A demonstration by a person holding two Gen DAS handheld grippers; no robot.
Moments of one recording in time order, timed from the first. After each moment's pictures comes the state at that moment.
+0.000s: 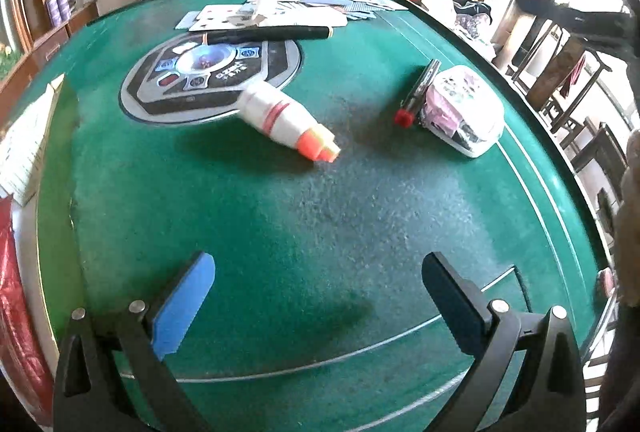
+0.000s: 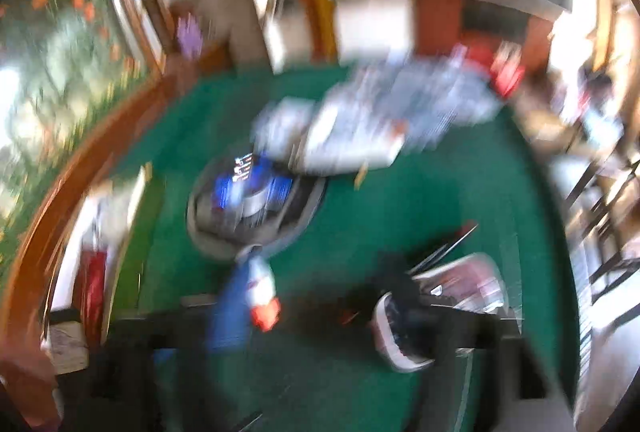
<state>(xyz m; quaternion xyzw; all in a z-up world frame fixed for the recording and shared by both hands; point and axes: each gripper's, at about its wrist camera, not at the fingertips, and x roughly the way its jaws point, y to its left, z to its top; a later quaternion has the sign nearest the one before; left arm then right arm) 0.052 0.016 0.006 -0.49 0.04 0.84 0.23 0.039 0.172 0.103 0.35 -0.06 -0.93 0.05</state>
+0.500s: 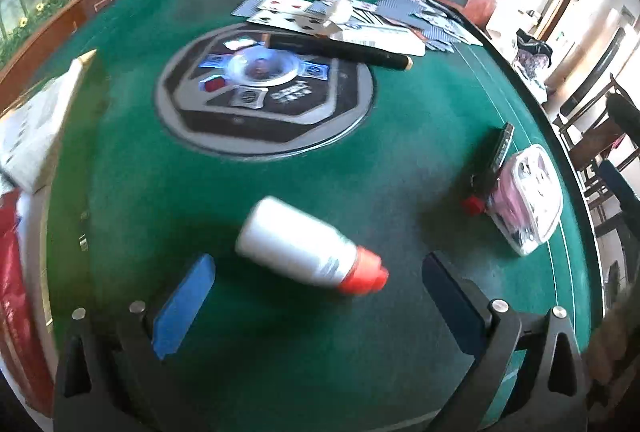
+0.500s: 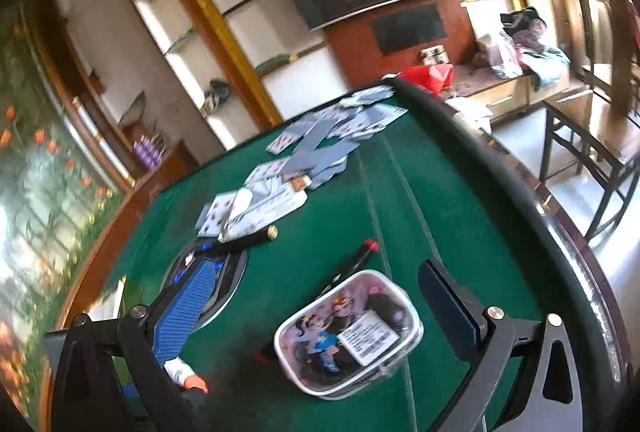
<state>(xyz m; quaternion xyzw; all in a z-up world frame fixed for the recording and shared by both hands) -0.008 0.024 0.002 -0.51 -0.01 0.85 0.12 0.037 0.270 0.077 0.29 -0.23 -0.93 -0.02</state>
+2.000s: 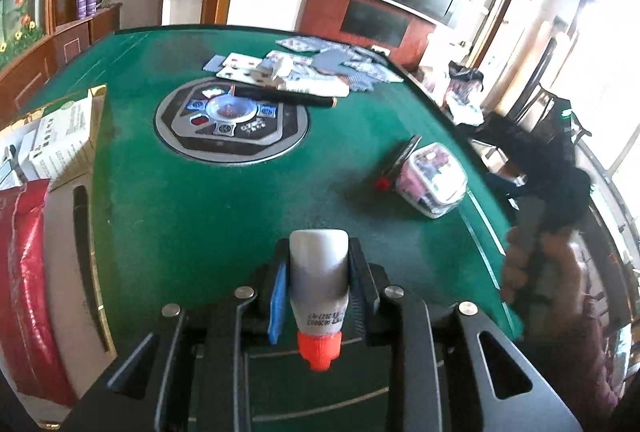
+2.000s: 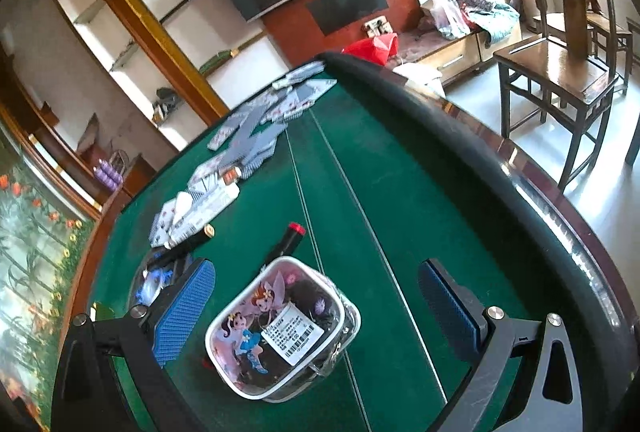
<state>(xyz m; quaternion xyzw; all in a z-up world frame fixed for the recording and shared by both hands) 0.087 -0.016 0.053 -0.41 -0.04 0.88 0.23 0.032 0.297 0.027 0.33 -0.28 -0.89 -0.09</state>
